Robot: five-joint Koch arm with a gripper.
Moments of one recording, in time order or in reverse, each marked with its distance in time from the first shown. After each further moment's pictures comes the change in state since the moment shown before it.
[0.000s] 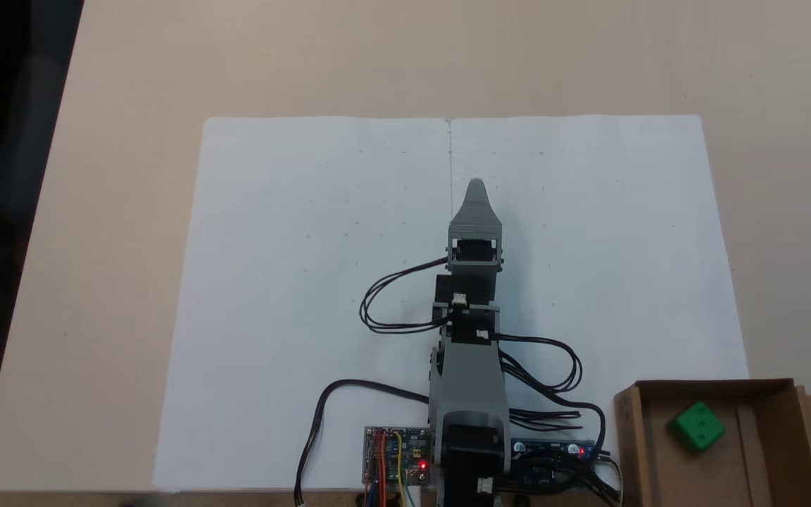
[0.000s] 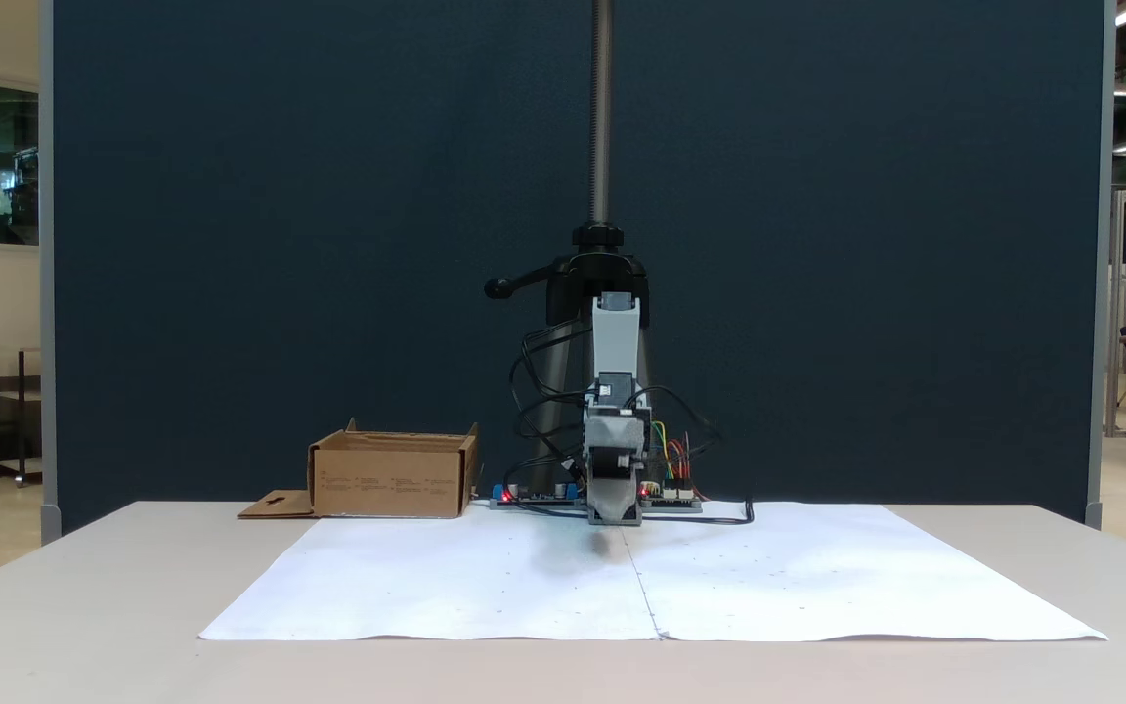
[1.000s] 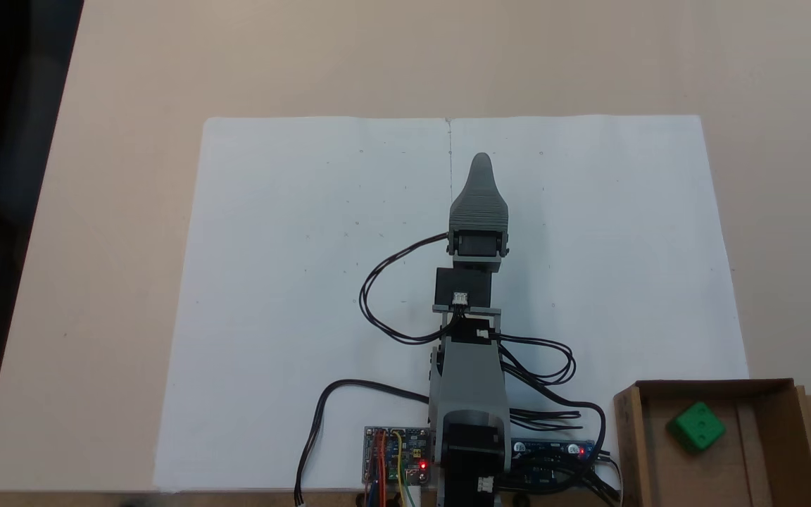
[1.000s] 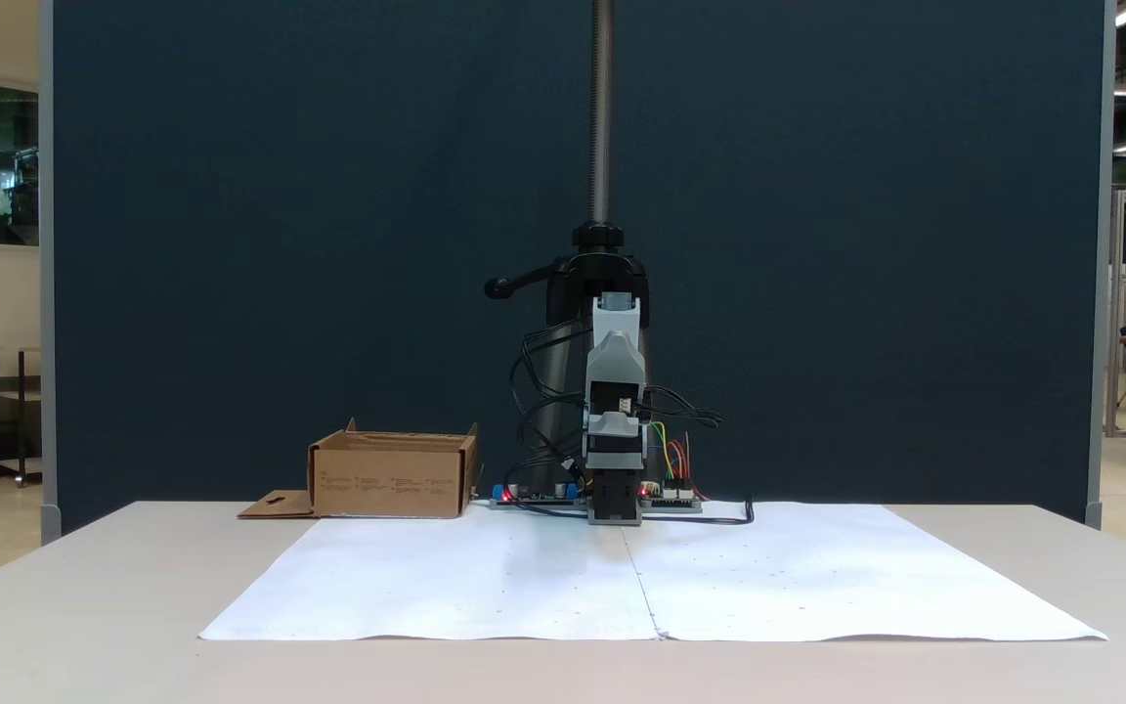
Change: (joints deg) arm 0.0 0.1 0.8 -28.8 -0.2
